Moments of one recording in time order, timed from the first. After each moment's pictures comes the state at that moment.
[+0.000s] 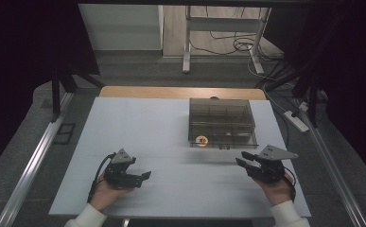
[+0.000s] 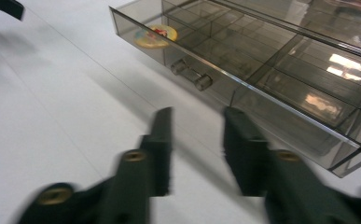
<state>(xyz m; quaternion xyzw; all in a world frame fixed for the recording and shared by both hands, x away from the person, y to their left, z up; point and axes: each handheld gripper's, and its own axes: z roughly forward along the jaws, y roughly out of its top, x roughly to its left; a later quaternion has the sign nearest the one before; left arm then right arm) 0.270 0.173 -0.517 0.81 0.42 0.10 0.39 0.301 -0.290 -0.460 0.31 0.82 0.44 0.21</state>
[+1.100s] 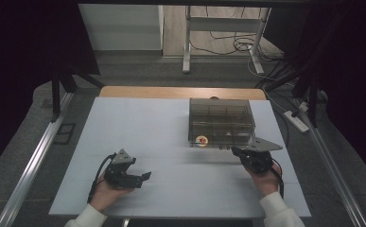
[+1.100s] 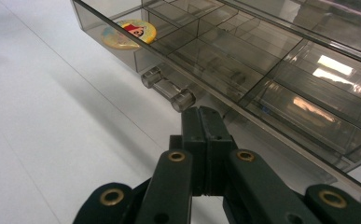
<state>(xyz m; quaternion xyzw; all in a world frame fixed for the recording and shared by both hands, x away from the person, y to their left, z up) 0.270 0.173 -0.518 0.81 0.42 0.10 0.39 0.335 -0.271 -0.477 0.31 0.82 0.43 0.22</state>
